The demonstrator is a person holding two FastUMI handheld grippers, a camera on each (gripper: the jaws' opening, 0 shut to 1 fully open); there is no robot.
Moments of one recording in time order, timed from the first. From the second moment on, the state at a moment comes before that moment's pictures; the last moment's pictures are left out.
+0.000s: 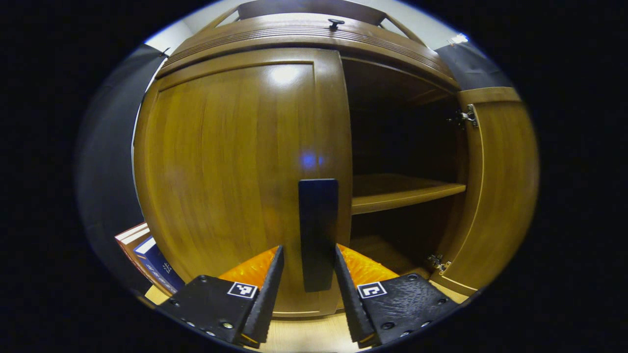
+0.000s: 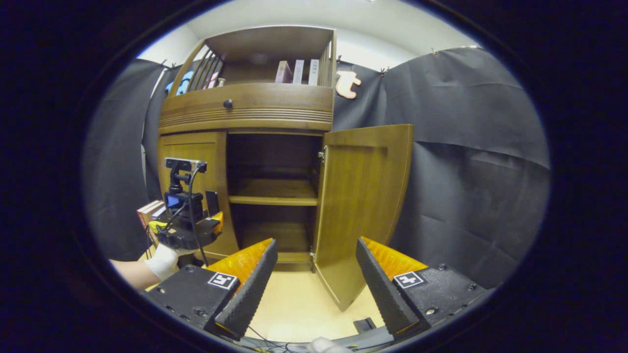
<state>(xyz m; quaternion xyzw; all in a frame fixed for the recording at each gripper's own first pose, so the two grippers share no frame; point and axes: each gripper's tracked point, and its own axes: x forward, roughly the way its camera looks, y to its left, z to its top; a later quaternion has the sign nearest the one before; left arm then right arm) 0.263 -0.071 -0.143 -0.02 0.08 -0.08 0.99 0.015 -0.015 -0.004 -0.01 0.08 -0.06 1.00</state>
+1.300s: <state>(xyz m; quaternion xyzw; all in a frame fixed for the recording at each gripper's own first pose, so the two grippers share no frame) 0.180 -0.055 -0.148 -0.03 0.08 -0.15 0.98 0.016 0.028 -0.020 -0.02 0.09 0.01 1.00</state>
